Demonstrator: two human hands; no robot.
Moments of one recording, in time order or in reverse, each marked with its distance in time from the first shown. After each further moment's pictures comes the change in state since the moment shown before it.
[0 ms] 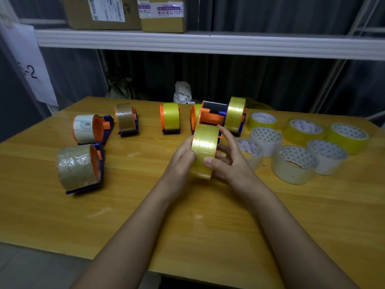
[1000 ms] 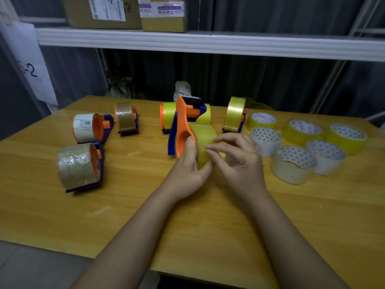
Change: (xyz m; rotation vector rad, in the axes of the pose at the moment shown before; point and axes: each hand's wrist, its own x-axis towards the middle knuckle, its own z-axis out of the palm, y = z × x) left_hand -0.003 -0.004 0.010 0.384 0.025 0.121; right_hand 0.000 0.001 -0.001 -0.606 0.436 -0.693
